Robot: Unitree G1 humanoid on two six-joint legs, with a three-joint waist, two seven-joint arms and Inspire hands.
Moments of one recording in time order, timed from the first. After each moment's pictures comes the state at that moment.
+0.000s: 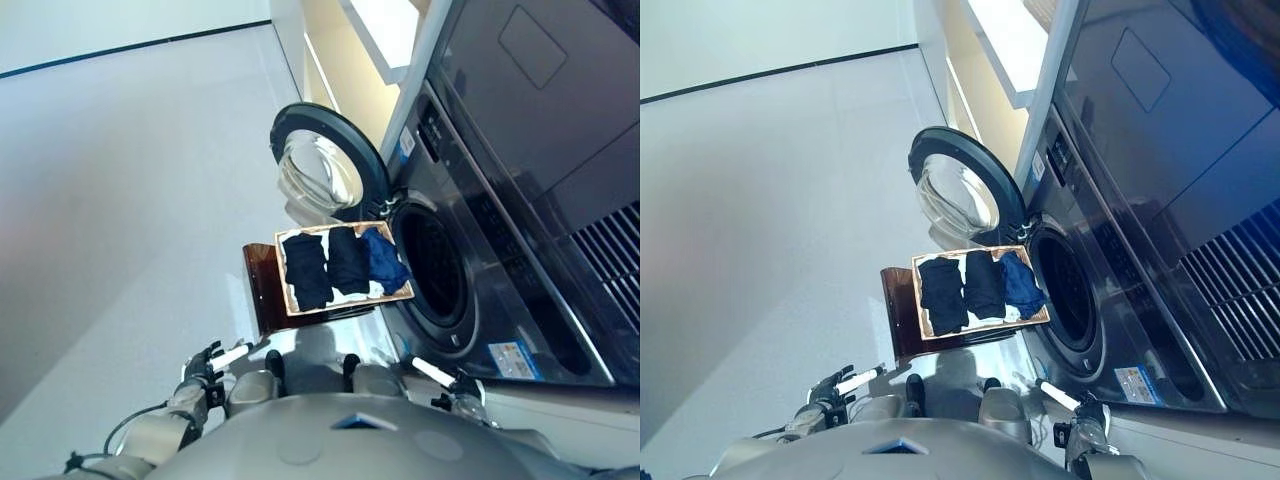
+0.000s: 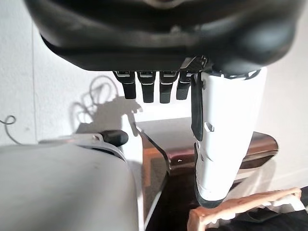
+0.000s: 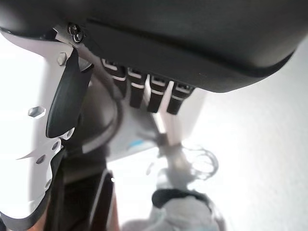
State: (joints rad) left arm -0.03 0.18 -0.14 1.48 -0.40 -0.25 0.00; right arm 0.02 -0.21 -0.01 1.46 0.38 -0.23 -0.17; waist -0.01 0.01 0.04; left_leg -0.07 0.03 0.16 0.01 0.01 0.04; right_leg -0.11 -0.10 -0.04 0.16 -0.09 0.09
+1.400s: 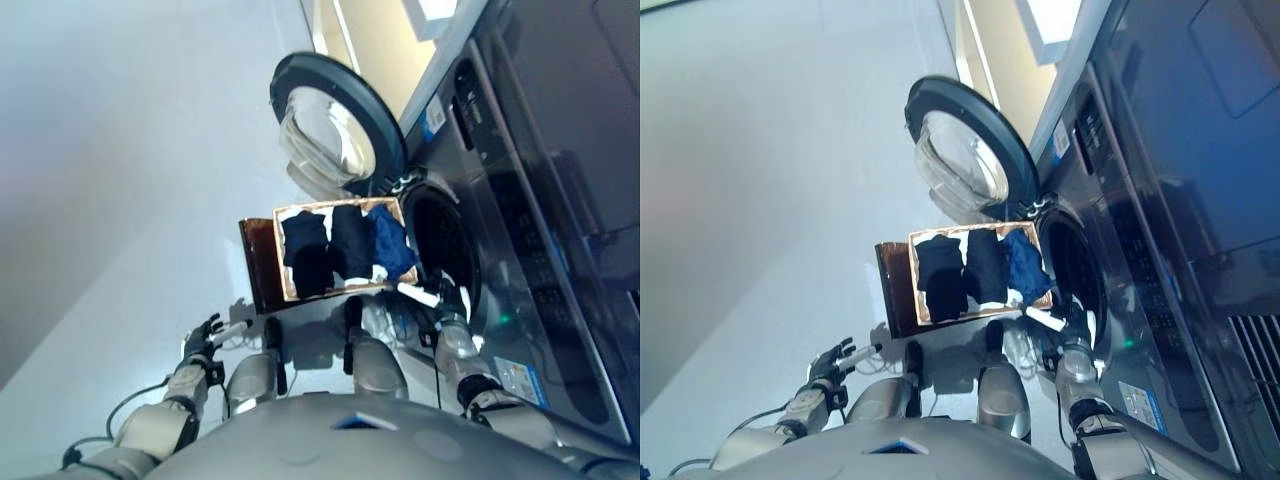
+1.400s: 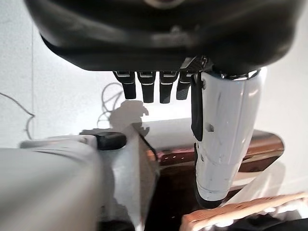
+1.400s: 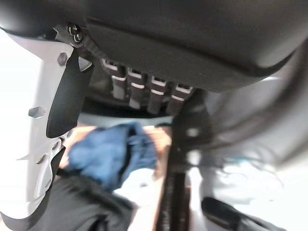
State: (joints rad) left arm -0.09 0.20 -0.18 1.41 -0.44 -0.33 0.03; right arm -0.09 -0.26 0.14 1.00 0.23 -0.25 -0.27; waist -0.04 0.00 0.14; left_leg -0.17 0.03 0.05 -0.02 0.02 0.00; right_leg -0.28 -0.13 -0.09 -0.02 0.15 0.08
